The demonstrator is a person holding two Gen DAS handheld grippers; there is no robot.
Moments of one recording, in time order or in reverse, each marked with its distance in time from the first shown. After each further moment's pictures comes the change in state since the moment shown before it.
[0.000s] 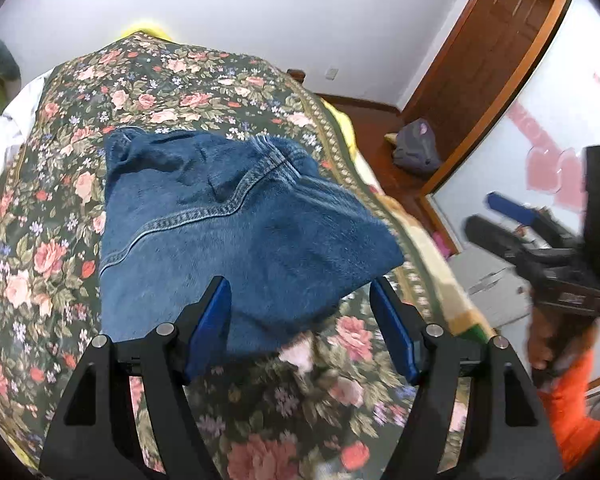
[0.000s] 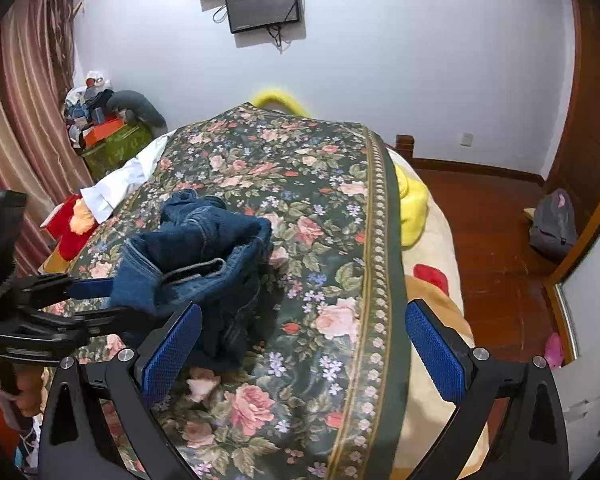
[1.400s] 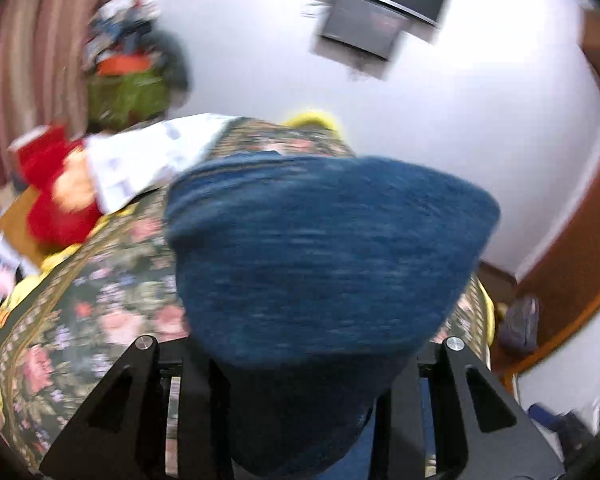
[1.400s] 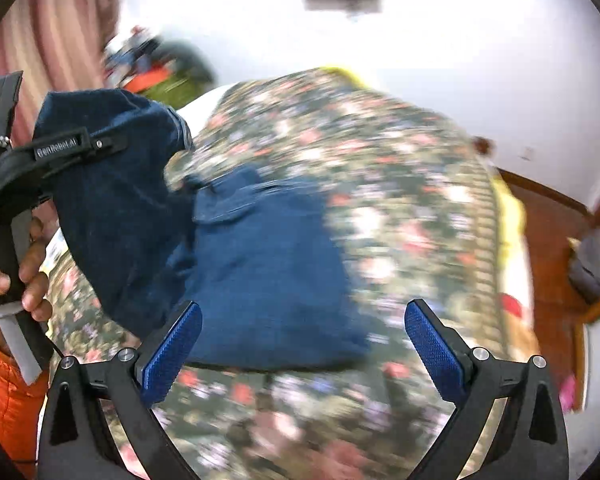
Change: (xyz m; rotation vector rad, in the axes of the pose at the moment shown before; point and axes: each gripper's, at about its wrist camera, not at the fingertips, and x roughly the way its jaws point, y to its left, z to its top) left arm -0.025 0.112 0.054 -0.366 -0.446 0.417; right arm 0.075 0.073 0.016 -0.124 0.070 0.035
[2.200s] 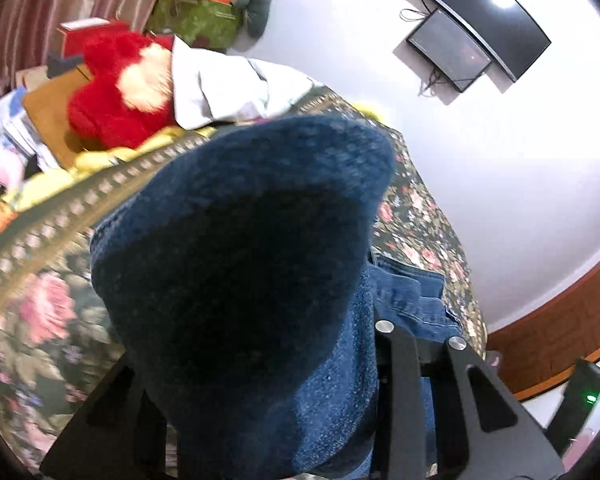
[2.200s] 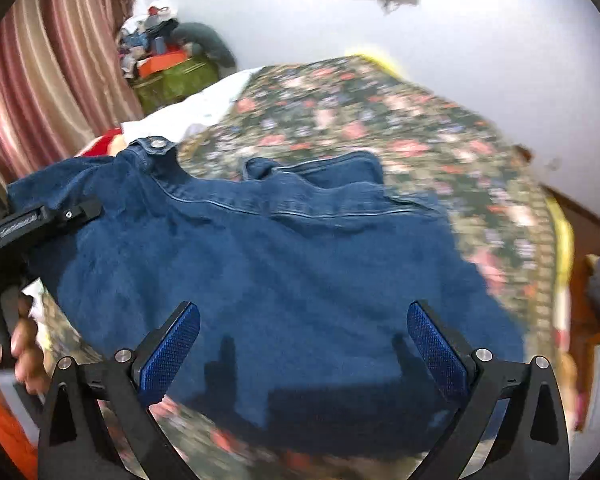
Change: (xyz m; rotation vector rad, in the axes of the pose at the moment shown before) left arm -0.019 0.159 -0.033 -0.390 0.067 0.001; right arm 0.115 0.120 0.031 -0.095 0.123 0.134
